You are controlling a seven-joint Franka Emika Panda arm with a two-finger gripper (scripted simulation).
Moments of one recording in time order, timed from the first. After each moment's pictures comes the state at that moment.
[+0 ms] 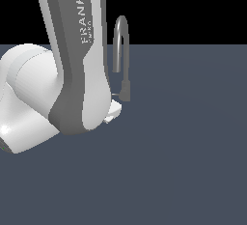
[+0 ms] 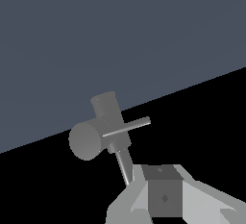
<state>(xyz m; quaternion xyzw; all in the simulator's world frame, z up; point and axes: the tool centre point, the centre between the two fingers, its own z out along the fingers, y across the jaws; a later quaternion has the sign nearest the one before) 0.001 0.071 0.139 0.29 0.68 -0.04 0.68</state>
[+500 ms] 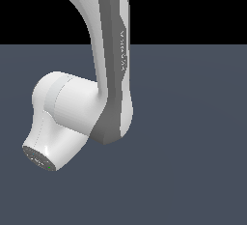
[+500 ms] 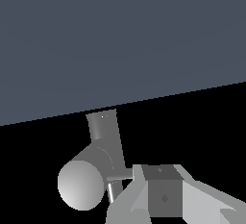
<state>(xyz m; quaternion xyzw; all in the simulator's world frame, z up) 0.018 0.059 0.104 0.18 0.70 -0.05 0.69</state>
